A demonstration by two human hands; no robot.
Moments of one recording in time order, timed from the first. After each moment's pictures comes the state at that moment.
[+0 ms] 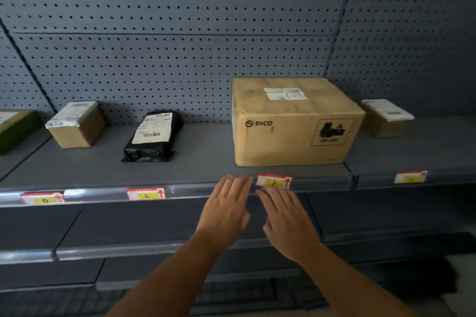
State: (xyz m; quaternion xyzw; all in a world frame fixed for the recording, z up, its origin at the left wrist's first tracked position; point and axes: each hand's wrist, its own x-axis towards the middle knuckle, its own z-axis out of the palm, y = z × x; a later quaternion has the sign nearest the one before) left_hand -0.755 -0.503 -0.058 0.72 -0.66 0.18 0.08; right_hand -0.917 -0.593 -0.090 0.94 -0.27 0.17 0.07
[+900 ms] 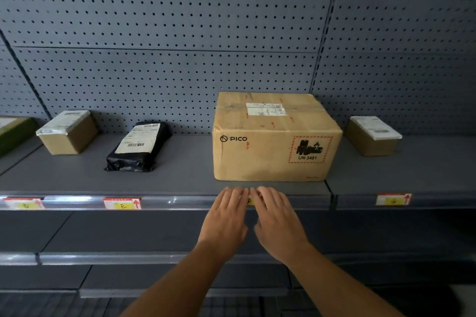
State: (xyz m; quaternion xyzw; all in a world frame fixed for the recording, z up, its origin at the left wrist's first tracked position) left_hand -0.812 -0.551 -0.064 0.76 -0.63 0.15 0.04; right_hand -0.942 -0.641 -0.065 0.95 -0.29 0.14 0.04
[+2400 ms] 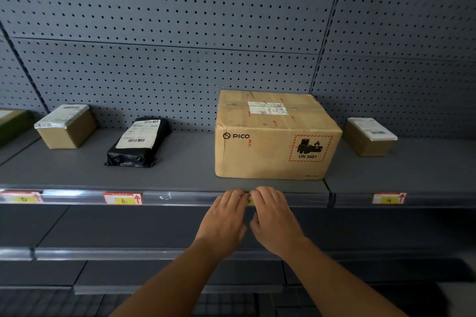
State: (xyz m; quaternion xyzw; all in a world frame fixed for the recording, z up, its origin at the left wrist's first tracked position) left_hand -0.804 -0.548 -0.073 0.74 -0.65 0.12 0.11; right_hand -0.936 -0.640 -0.062 0.95 -0.26 0.19 -0.01
